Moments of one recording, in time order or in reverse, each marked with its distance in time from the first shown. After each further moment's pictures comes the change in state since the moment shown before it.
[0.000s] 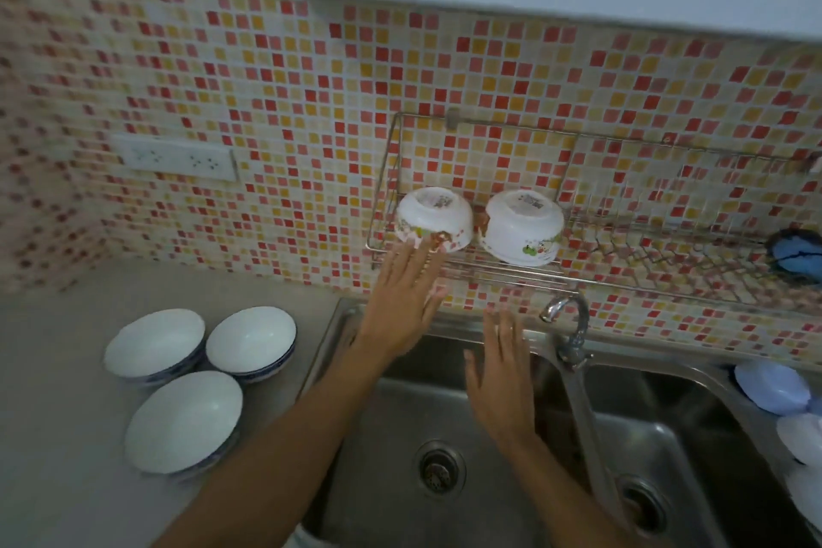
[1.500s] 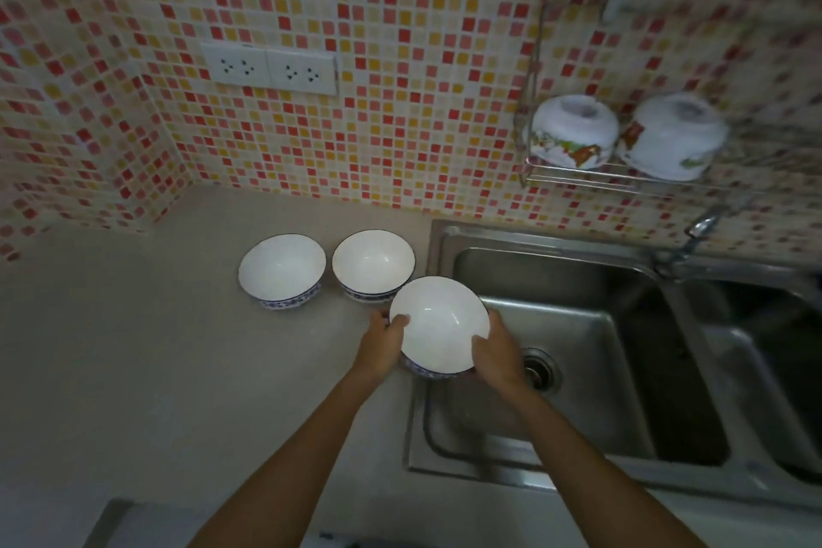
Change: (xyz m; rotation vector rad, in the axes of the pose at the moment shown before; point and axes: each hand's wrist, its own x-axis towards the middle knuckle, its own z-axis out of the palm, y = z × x) left_hand -0.216 -0.173 -0.025 -1.147 -0.354 -1.126; right_hand -0.074 -0.224 0.076 0.580 -0.478 0.603
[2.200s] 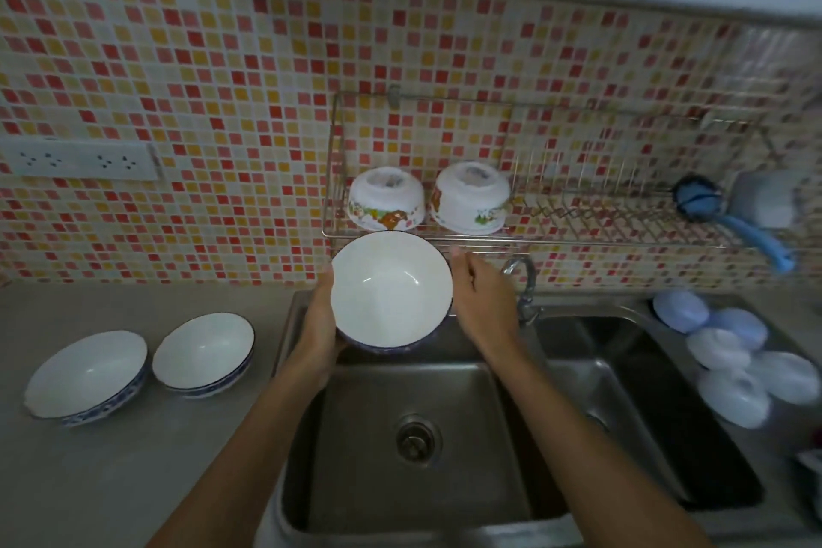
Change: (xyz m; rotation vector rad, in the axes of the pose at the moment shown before) left_hand -0.034 0.149 0.179 -0.400 -0.199 0.377; right_hand 0.037 -0.023 -0.256 -0.015 0.509 -0.539
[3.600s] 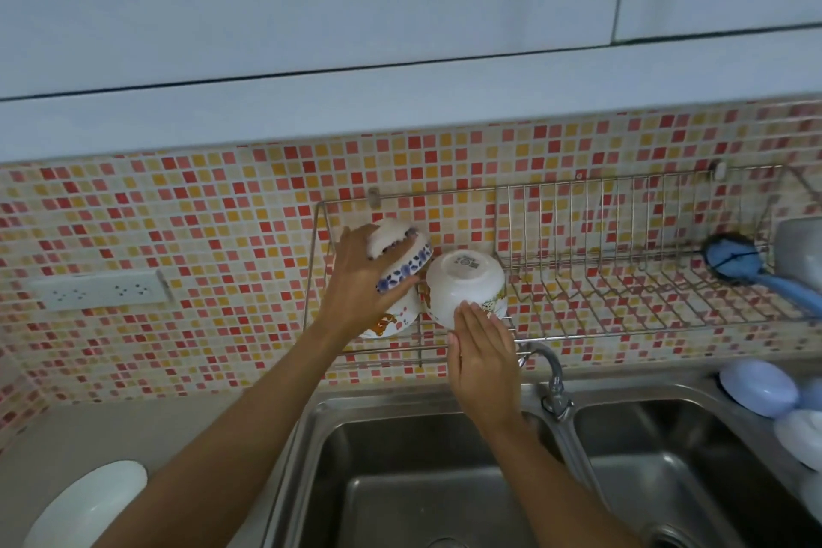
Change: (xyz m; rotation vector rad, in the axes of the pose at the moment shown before) left_hand 0.134 0.094 0.088 1.443 0.034 1.108; right_hand 0.086 0.093 0.041 -0.401 0.373 -0.477
